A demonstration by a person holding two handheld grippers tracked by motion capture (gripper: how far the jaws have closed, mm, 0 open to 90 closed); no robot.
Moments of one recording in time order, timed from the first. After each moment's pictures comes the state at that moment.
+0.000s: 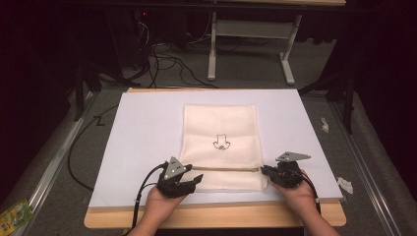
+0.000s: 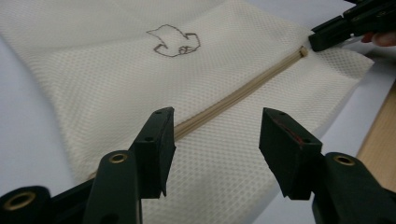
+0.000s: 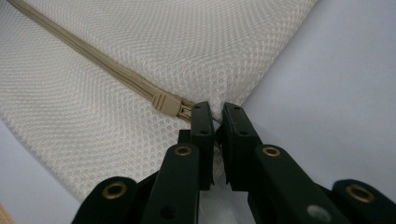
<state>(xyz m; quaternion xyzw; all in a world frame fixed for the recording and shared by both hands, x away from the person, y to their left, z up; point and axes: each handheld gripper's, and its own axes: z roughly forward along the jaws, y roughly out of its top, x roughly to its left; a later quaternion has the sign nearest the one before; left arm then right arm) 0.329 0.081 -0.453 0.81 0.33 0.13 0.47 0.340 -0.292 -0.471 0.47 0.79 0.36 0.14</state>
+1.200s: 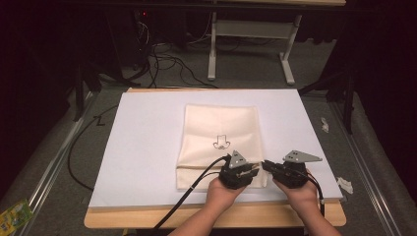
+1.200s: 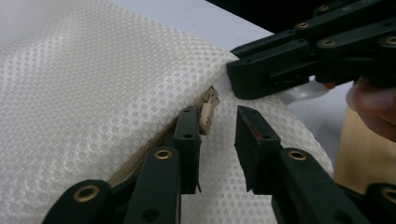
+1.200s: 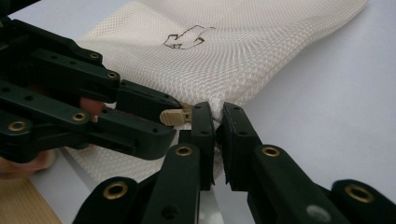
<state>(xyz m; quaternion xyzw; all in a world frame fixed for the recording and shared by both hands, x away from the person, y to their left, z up) 0.353 -0.083 -0.469 0.80 0.30 0.05 0.51 0.326 -0.293 -0.445 0.44 0.77 0.44 0.17</state>
